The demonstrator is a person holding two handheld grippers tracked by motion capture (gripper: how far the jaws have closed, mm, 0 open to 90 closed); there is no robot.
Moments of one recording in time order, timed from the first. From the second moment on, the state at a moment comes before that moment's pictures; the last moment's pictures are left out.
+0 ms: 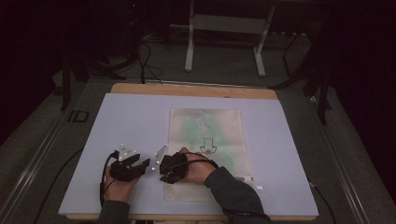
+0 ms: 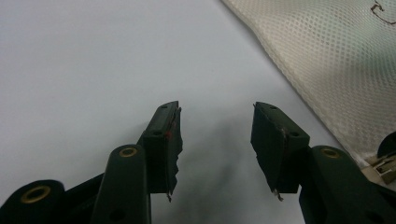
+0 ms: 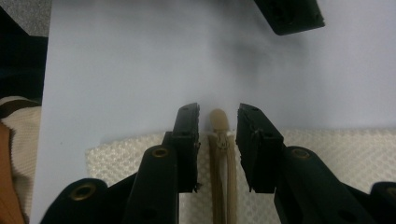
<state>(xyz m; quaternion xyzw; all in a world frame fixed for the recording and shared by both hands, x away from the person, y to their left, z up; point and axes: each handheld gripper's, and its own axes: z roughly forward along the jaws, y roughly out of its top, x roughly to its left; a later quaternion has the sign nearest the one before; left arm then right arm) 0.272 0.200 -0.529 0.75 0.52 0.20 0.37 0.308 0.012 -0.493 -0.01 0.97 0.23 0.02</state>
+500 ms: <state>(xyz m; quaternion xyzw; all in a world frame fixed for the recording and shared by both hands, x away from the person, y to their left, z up) 0.271 0.204 -0.529 0.74 0.53 0.20 0.37 0.312 0.027 -0.507 -0.01 0.98 0.21 0.02</state>
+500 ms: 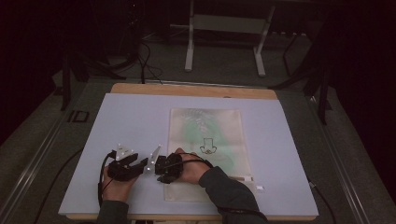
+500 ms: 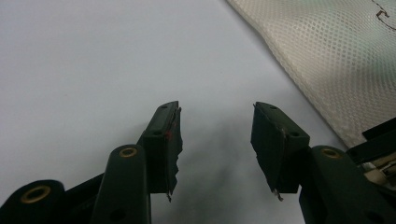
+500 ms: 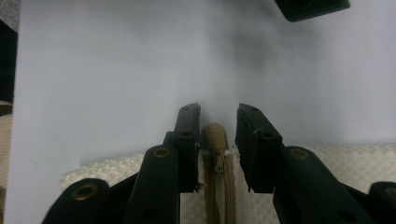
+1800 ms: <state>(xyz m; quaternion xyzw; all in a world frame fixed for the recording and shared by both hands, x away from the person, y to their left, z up) 0.270 0.203 -0.529 0.74 0.52 0.19 0.37 0.313 -0.012 -0.494 0.01 0.98 0.22 0.00</state>
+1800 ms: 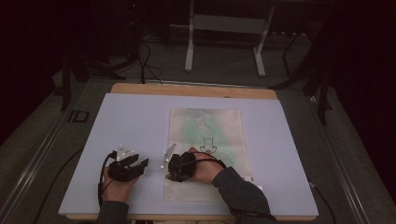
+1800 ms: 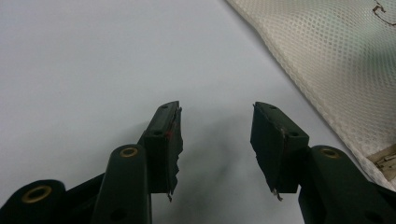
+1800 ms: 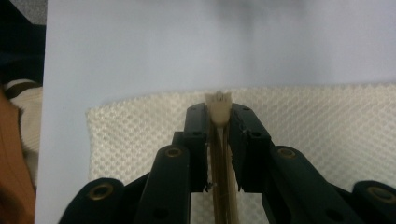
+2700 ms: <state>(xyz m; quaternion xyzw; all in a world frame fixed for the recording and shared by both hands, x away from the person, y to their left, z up) 0.263 0.198 -0.527 0.76 0.49 0.18 0.38 0.319 -0.010 -0.505 0.01 0.98 0.21 -0.01</state>
